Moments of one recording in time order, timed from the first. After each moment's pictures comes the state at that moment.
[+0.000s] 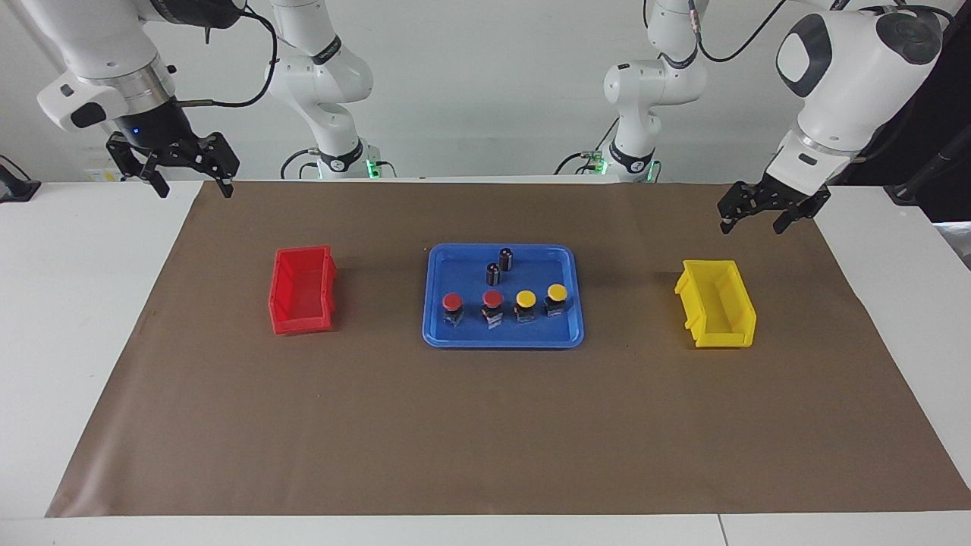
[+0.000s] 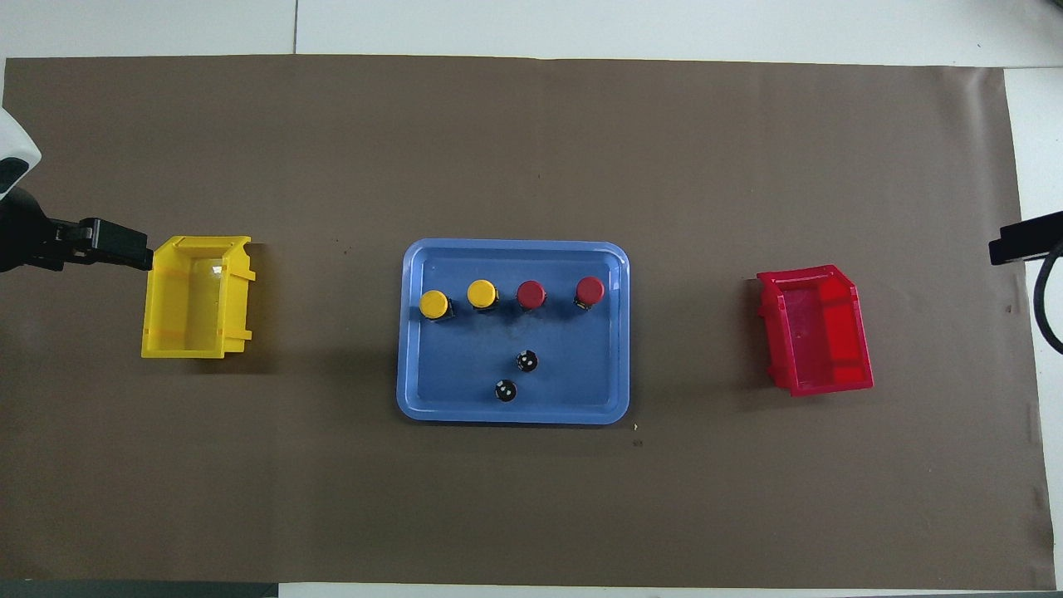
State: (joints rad) left arm -0.02 -0.03 -0.06 -1.72 -0.02 1.67 0.02; right arm 0.01 -0.05 -0.09 -1.56 -0.04 1.53 -0.09
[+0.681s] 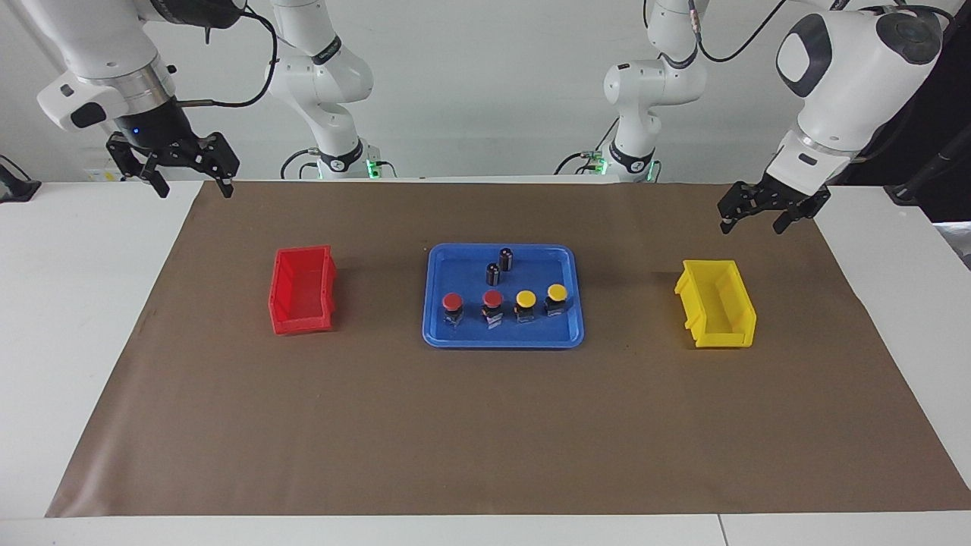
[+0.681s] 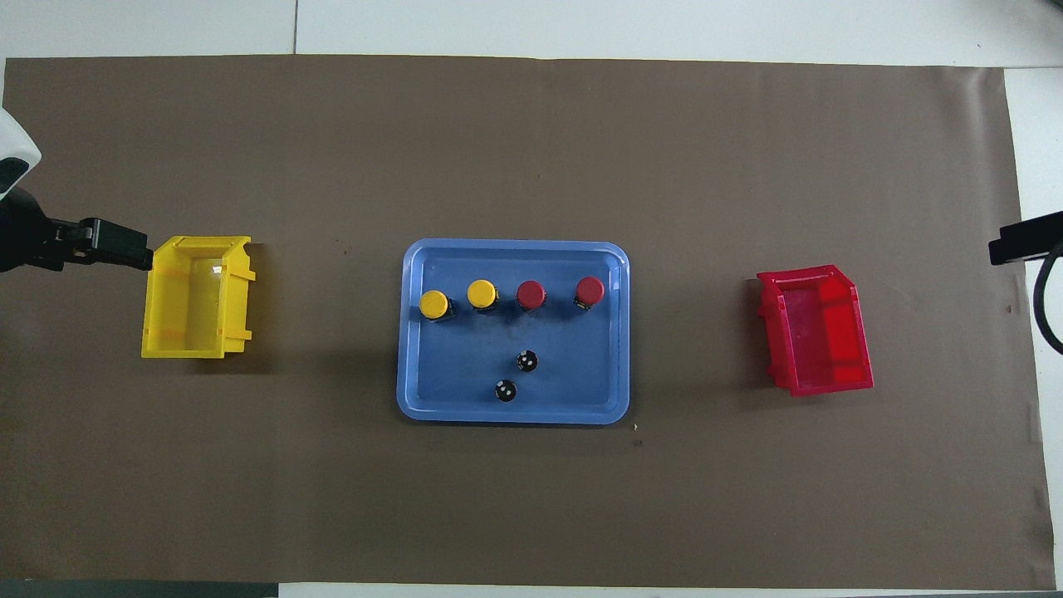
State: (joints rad) left arm -0.02 -0.03 -0.06 -1.72 -0.02 1.67 0.02; right arm 0.01 -0.05 -0.09 -1.56 -0.04 1.53 -0.09
